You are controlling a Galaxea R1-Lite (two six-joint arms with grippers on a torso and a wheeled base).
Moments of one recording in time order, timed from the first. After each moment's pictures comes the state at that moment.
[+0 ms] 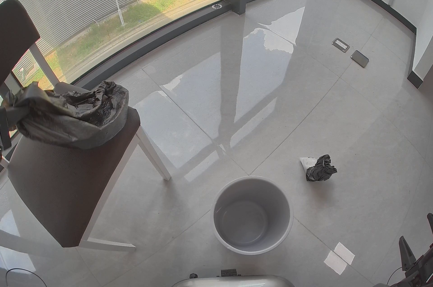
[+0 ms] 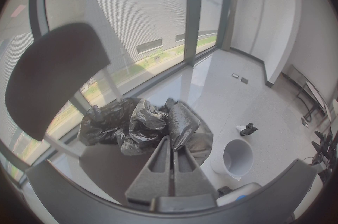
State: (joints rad) left arm -0.10 1.00 -1.11 0.38 -0.03 0.08; right arm 0.01 0.03 -0.02 0.00 0.06 -0.08
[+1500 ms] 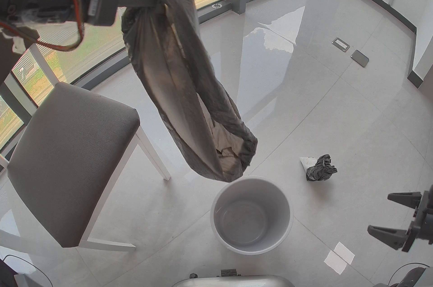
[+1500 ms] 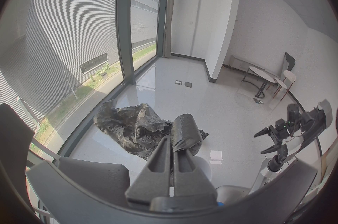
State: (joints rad) left arm -0.83 1.55 -1.97 0.74 0.22 0.10; right arm 0.31 0.90 -0.33 -0.16 0.26 0.01
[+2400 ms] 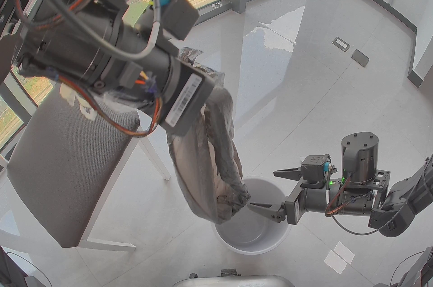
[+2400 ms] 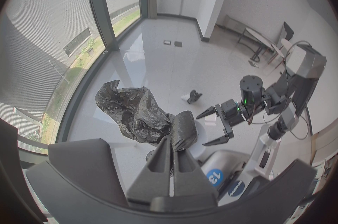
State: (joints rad) left arm -0.89 1.72 -2.00 1.02 0.22 0.06; right arm 0.63 1.83 -0.54 -0.86 0.27 -0.03
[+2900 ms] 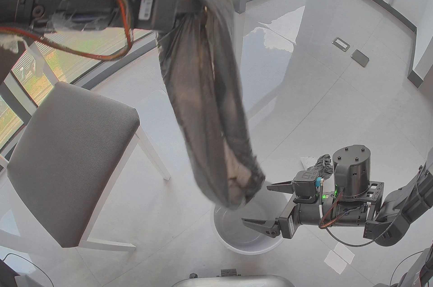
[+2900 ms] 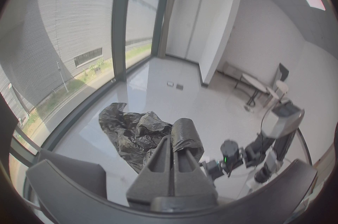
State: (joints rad) left arm -0.94 1.50 -1.76 0.42 0.24 -0.01; right arm 0.67 1.84 -0.50 -0.90 0.27 -0.04
